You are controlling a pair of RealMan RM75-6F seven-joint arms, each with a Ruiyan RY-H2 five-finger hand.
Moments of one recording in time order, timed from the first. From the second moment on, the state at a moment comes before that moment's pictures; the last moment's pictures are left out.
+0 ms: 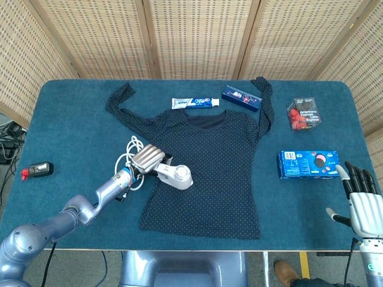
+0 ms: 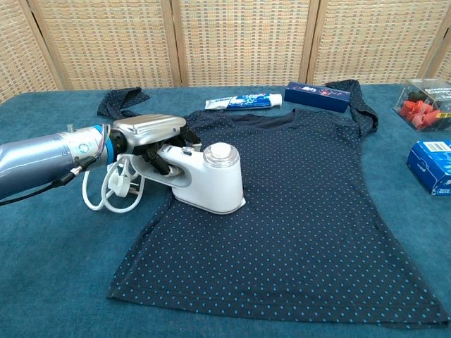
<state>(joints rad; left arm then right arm) -0.98 -1.83 -0.01 -0.71 1.56 0.86 -0.43 0.08 -1.11 0.10 -1.63 -1.47 1.51 -0.05</state>
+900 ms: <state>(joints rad) -1.01 -1.87 0.04 -0.82 1.67 0.94 -0.51 0.08 -1.10 0.10 -1.62 -1.47 1.50 -0.04</state>
